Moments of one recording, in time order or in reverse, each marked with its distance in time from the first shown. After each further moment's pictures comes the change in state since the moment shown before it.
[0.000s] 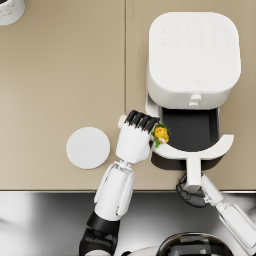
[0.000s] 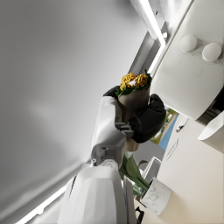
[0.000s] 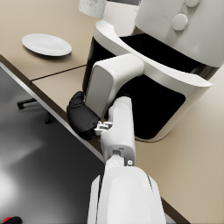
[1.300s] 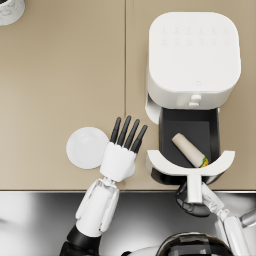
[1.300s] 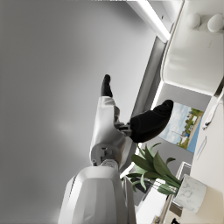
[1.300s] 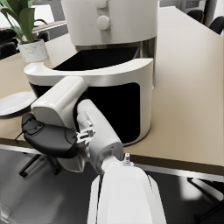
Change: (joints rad) left arm -0.148 -0.245 -0.014 -0.261 0.000 0.032 0.000; right arm -0.308 -0.414 -0.460 0.078 0.001 0.589 -0.001
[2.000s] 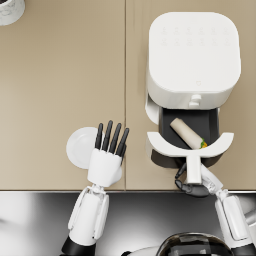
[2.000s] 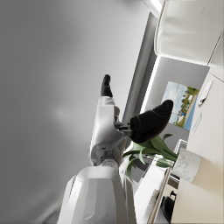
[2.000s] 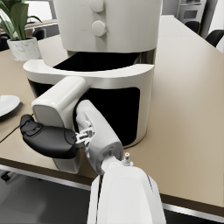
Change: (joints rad) left arm -0.147 -0.042 -0.126 -0.044 0.000 0.000 0.000; right arm 0.254 0.020 0.044 -0.224 0.006 0.015 -0.007
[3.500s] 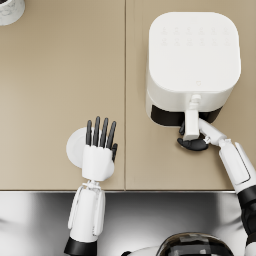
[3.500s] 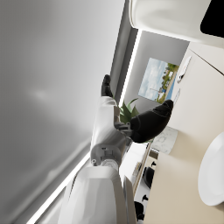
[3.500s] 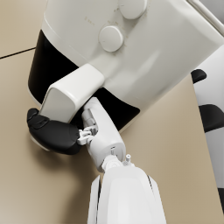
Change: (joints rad) left arm -0.031 0.052 -0.064 0.146 0.000 0.000 0.000; right arm 0.801 0.131 0.625 -0.749 -0.013 -0.106 0.030
